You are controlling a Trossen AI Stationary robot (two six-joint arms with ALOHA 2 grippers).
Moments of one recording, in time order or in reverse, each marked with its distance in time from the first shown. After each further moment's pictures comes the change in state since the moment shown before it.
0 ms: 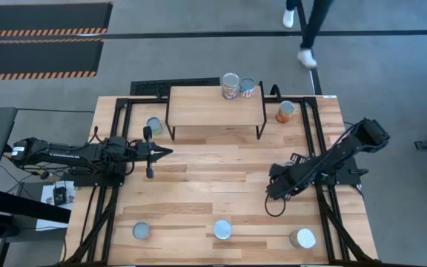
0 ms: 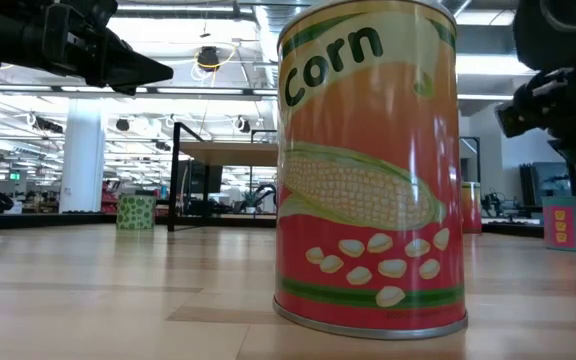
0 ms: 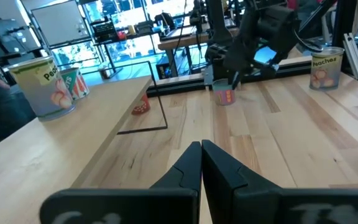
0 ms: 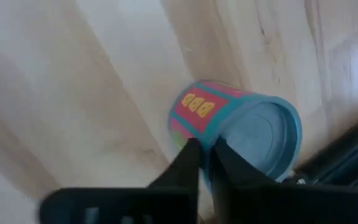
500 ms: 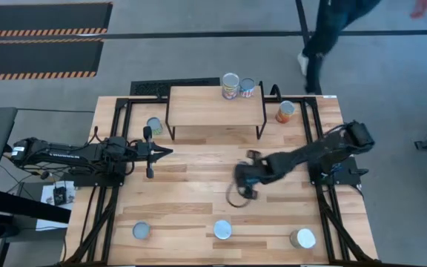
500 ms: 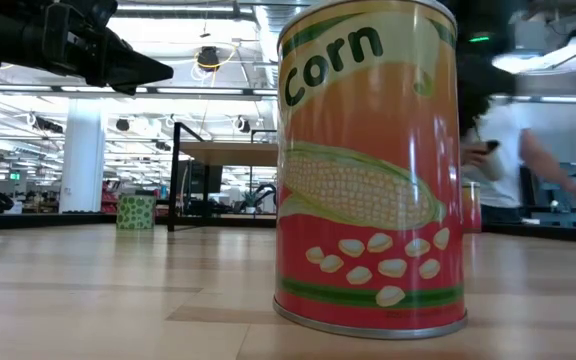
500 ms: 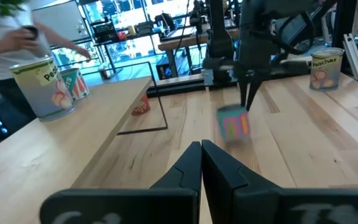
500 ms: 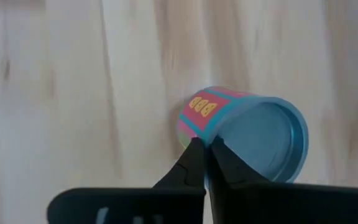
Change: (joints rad) left arm 0.000 0.000 0.000 0.002 0.000 0.000; right arm -0.203 0.171 0.273 0.470 0.045 -0.622
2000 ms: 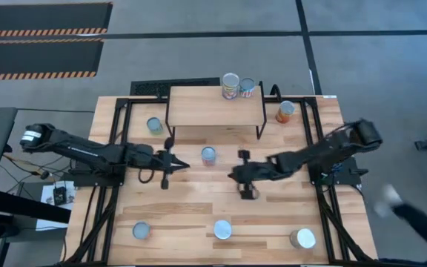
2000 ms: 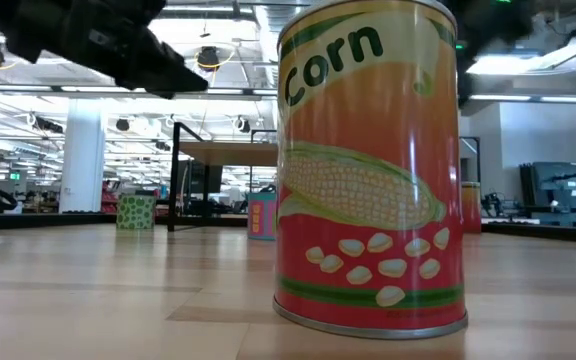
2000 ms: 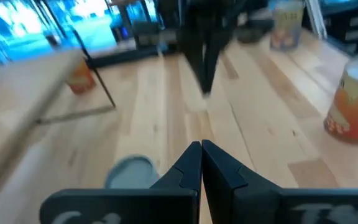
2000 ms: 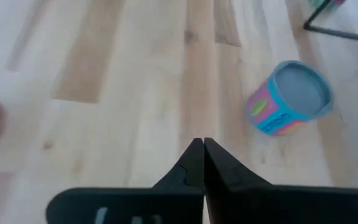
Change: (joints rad) left arm -0.124 0.491 0.210 0.038 0.017 -0.017; right arm -0.025 -0.099 -0.236 0.612 -0.038 -0.282
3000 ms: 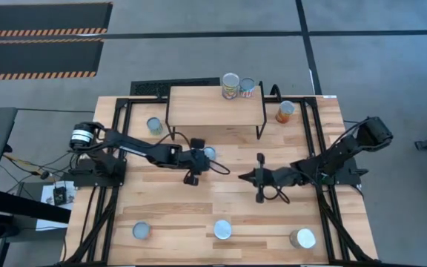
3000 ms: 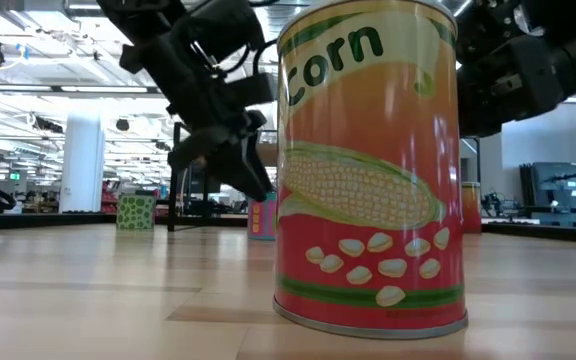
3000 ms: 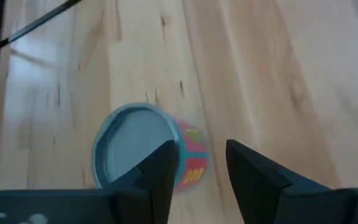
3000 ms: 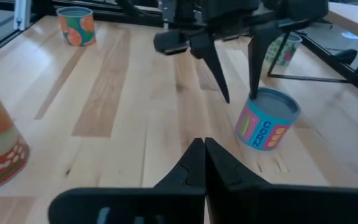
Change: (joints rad) left arm 0.071 0.653 0.492 -0.392 -0.159 0.170; right arm 0.143 -0.128 -0.450 0.703 0.195 0.044
